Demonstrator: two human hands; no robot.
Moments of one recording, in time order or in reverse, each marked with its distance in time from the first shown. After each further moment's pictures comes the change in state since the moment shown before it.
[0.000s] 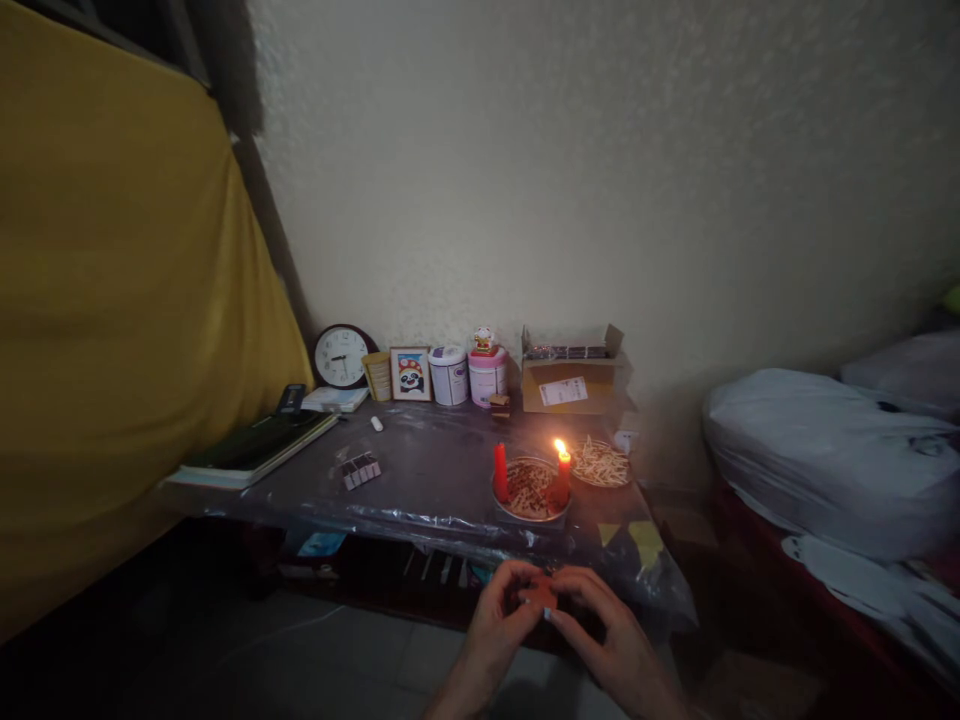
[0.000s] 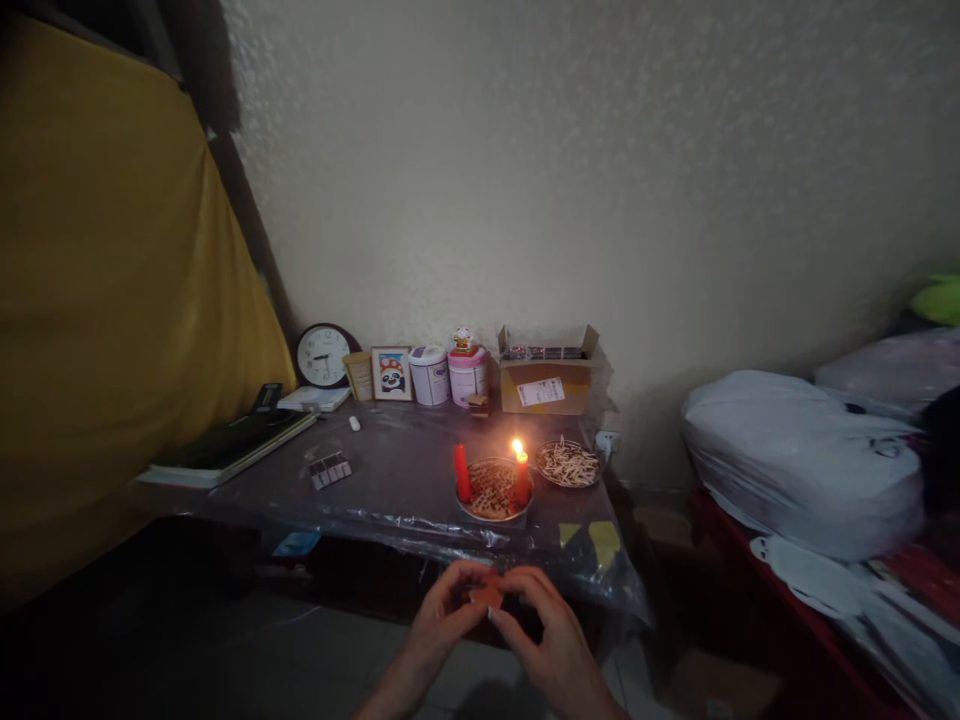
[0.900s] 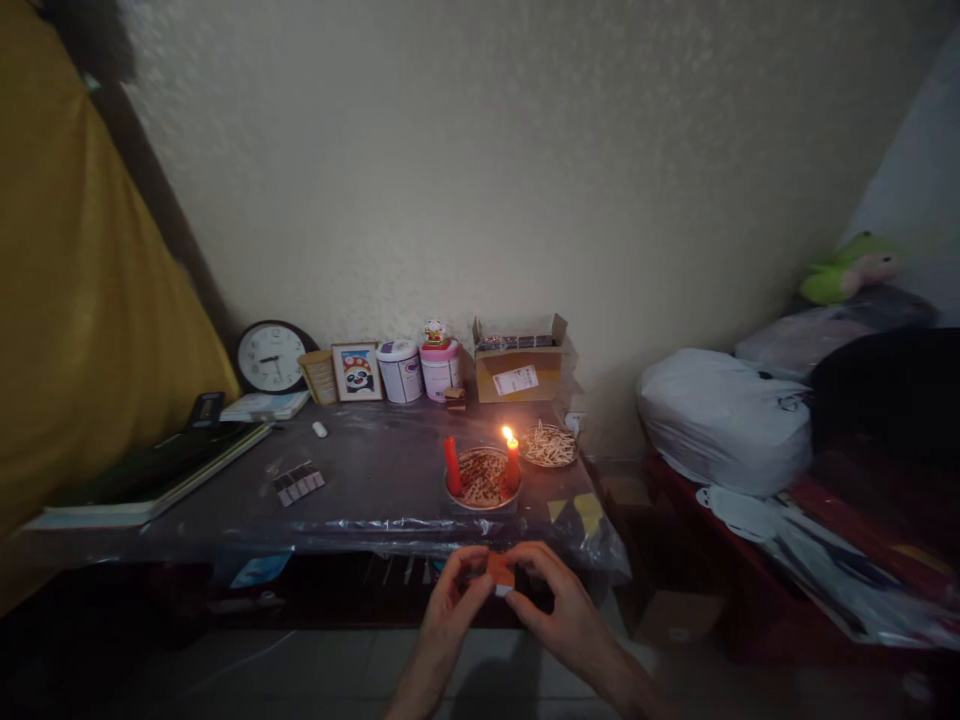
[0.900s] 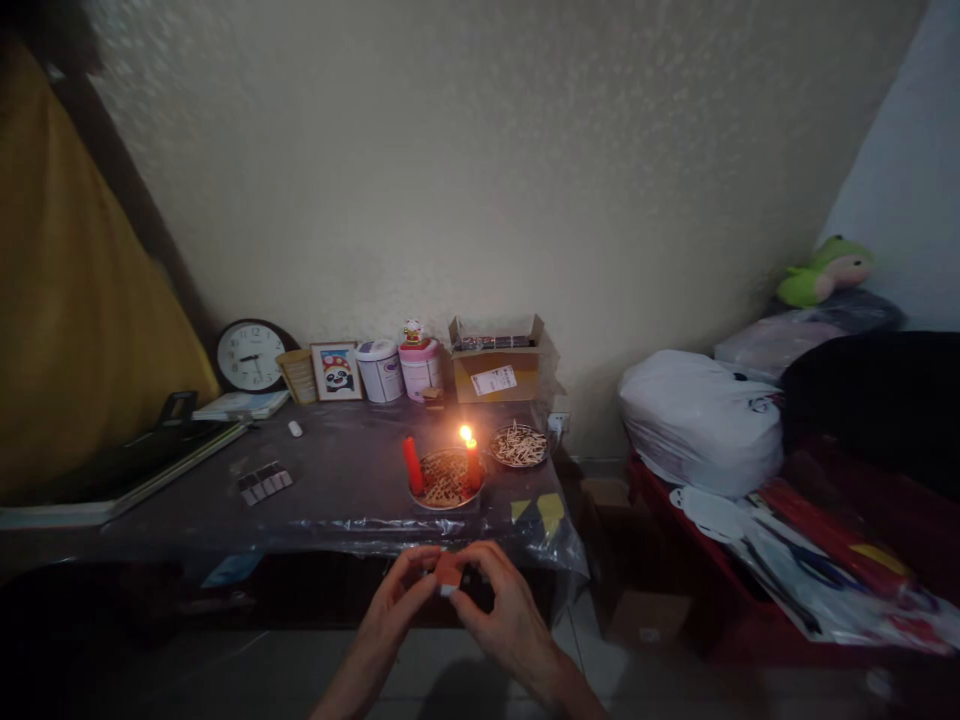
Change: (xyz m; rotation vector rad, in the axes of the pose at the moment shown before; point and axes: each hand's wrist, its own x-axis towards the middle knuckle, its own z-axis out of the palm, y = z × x) left_hand -0.008 0.008 -0.002 -0.009 0.052 -0.047; right_hand -0.004 -0.005 0.001 0.004 0.085 -0.023
